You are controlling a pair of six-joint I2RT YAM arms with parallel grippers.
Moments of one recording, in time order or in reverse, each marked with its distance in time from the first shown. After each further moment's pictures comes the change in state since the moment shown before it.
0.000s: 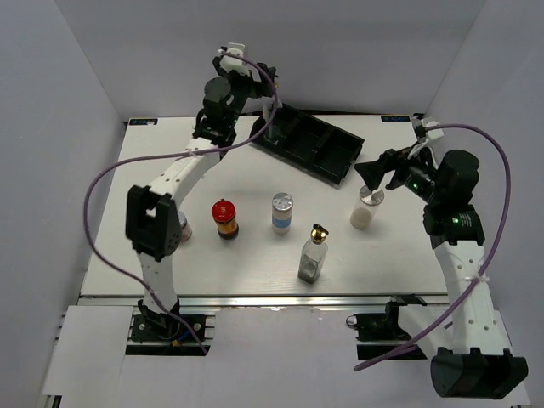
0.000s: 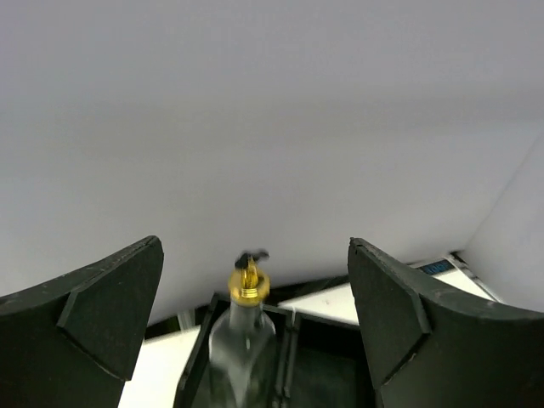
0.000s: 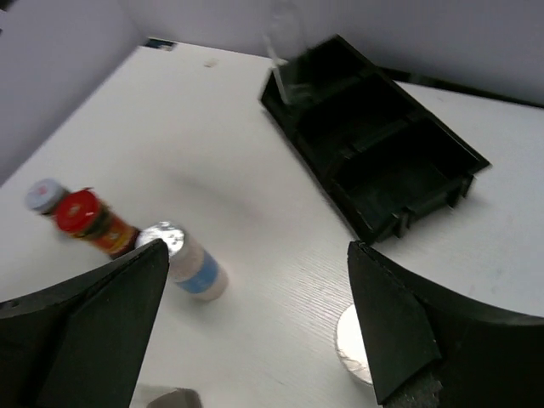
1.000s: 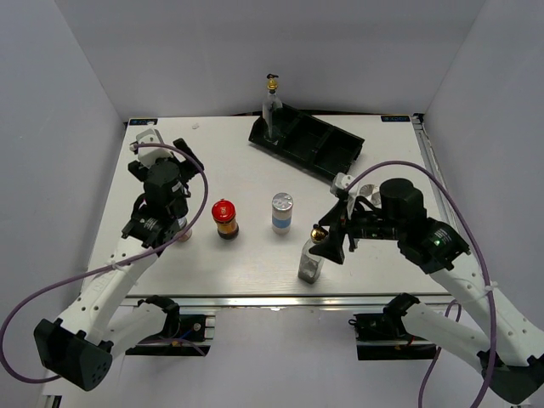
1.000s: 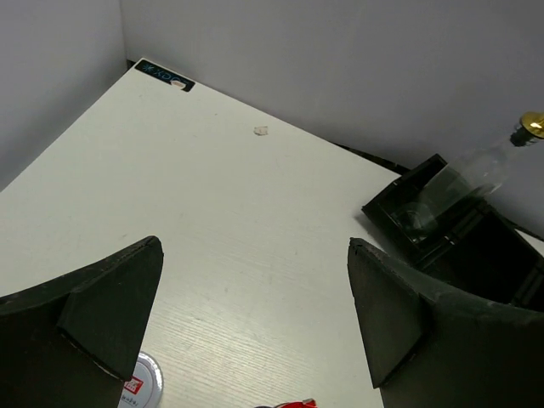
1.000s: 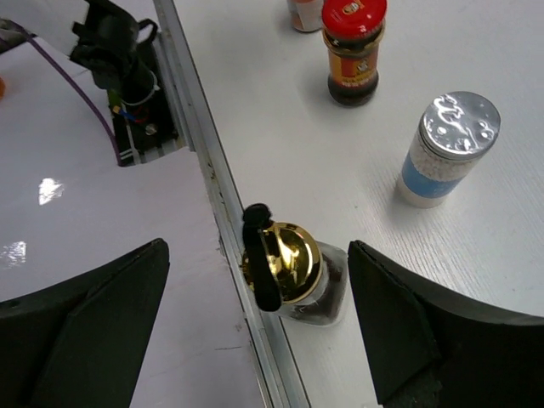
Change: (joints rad) left arm -0.003 -1.082 -0.961 -0.497 -0.665 -0.270; right arm 0.631 -0.109 0.000 -0.381 -0.101 -0.195
